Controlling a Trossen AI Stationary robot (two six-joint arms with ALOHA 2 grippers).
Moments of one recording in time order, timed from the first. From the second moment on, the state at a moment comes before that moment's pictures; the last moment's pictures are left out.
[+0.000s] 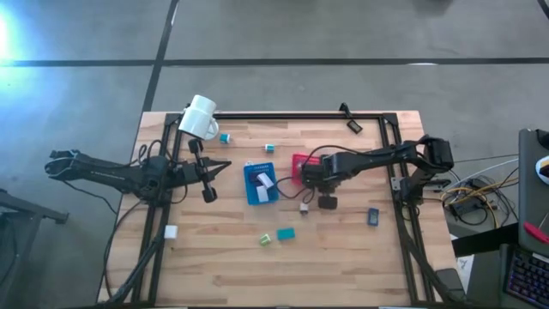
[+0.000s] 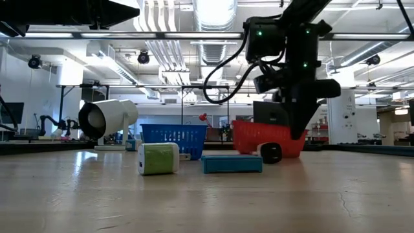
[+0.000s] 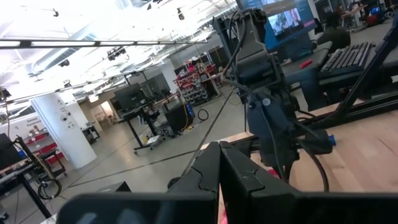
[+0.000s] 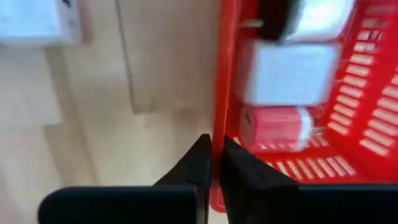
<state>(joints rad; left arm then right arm) -0.10 0.70 0.31 0.53 -0.33 0.49 -0.06 1.71 1.08 -0.85 0.11 0.05</state>
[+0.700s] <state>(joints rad) -0.10 0.70 0.31 0.53 -0.33 0.49 -0.09 1.72 1.17 -0.87 -0.09 0.46</state>
